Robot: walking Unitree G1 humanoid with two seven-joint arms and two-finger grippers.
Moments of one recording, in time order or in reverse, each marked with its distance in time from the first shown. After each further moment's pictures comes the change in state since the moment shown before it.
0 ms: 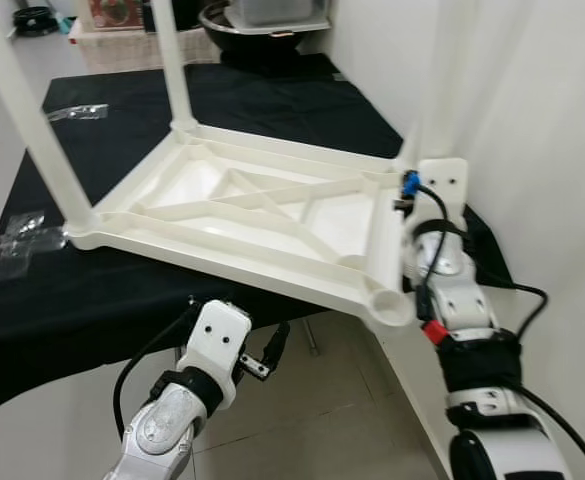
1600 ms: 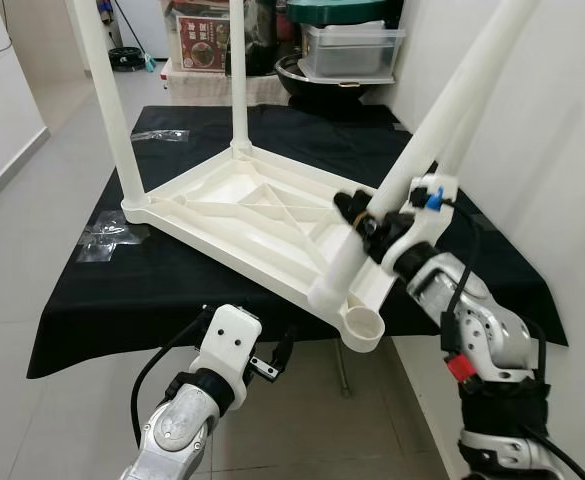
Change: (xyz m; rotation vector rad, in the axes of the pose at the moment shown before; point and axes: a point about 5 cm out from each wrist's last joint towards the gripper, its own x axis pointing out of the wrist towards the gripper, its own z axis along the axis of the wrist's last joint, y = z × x) left arm 0.014 -0.005 -0.011 -0.013 -0.007 -0.002; right arm -0.046 0.007 0.000 0.519 0.165 0.727
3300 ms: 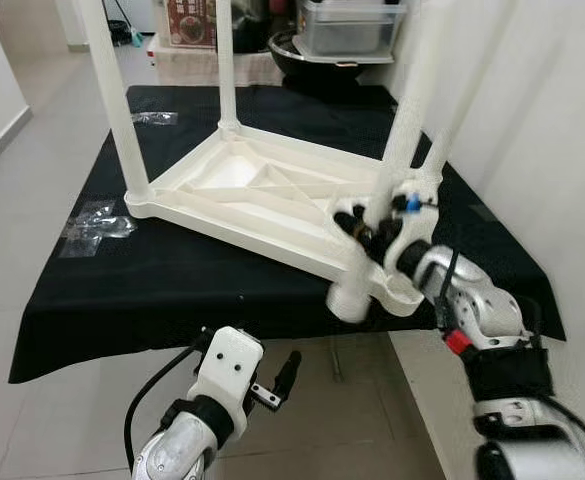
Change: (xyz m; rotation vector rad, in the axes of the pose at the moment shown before) left arm -0.018 -0.012 0.003 -0.021 0.036 -0.035; right arm 0.024 0.000 0.030 -0.160 -0.120 -0.022
